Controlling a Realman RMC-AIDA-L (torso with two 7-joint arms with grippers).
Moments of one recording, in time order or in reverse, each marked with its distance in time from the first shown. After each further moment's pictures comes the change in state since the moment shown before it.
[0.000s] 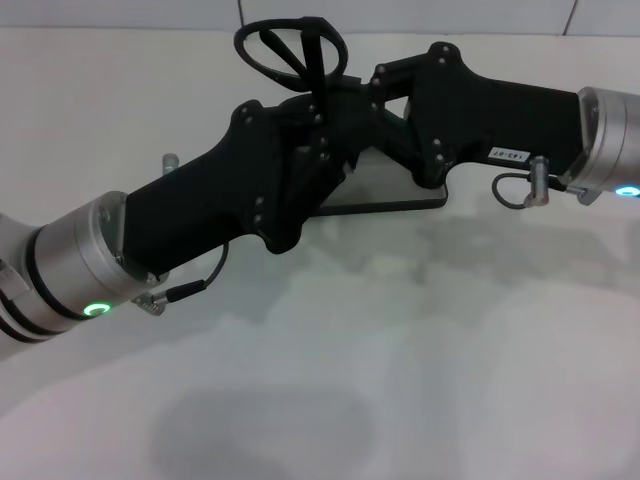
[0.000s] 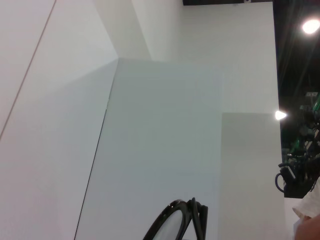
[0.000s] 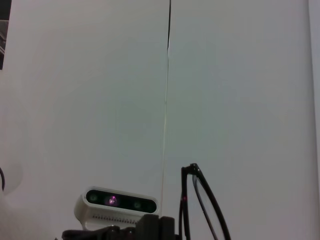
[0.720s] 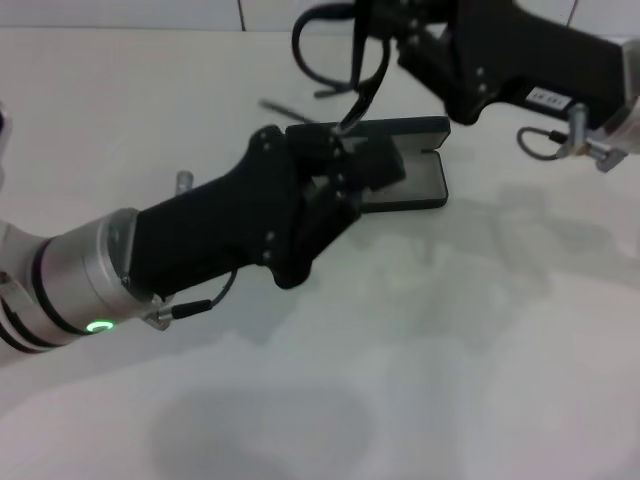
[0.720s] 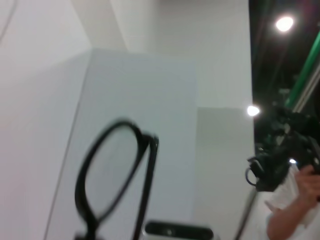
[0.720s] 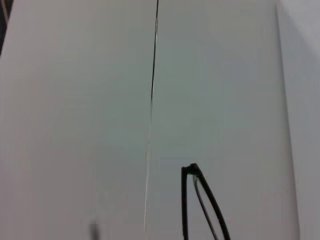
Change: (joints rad) left arm -0.002 -0.005 0.003 0.011 0.059 0.035 0.005; right arm 0.003 -0.002 0.069 0.007 0.086 -0.064 0.008
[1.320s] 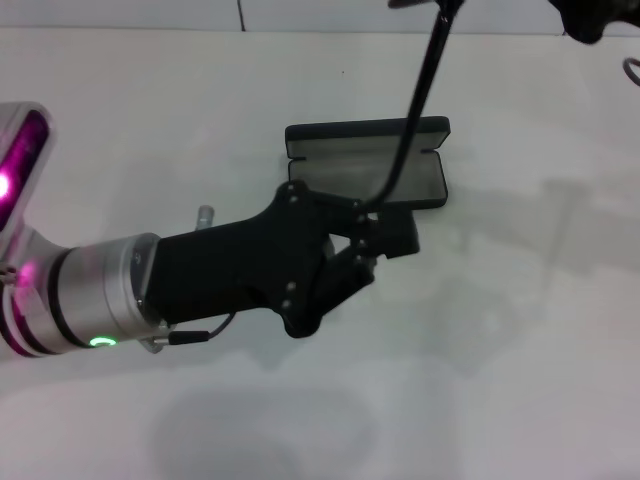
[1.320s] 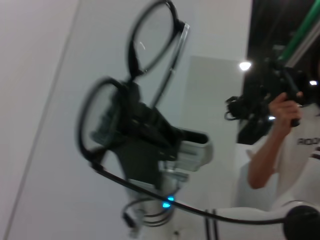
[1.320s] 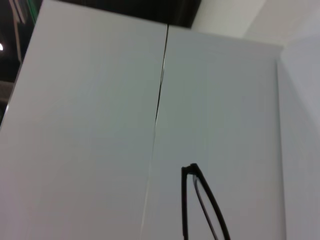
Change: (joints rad) left arm -0.034 0.004 -0.254 -0.007 0.397 -0.014 -0.059; right arm -0.111 0.002 0.185 -0.311 -0.058 -0.069 0.217
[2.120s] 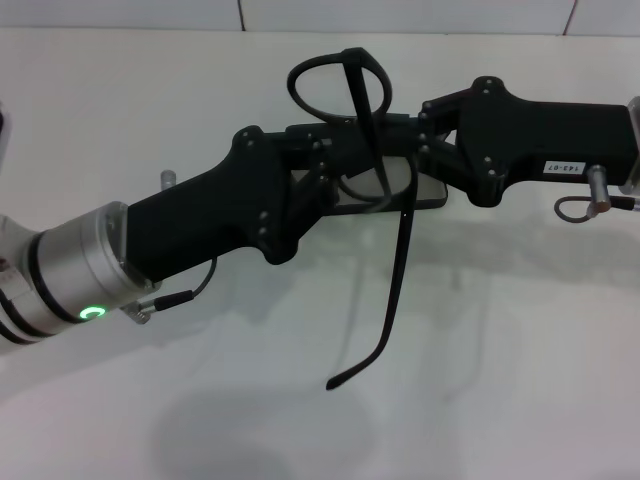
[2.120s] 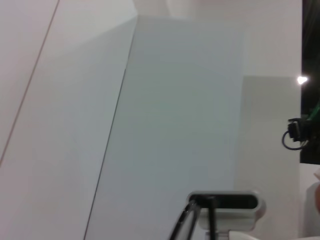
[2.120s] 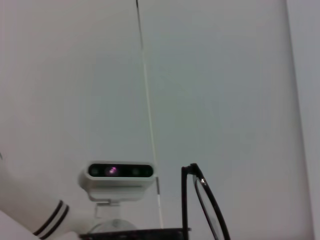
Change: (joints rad) left arm 0.036 0.001 -0.040 -0.003 -0.116 -0.074 0.020; right arm -0.005 -0.002 -0.093 0.040 -0.334 0.120 0.150
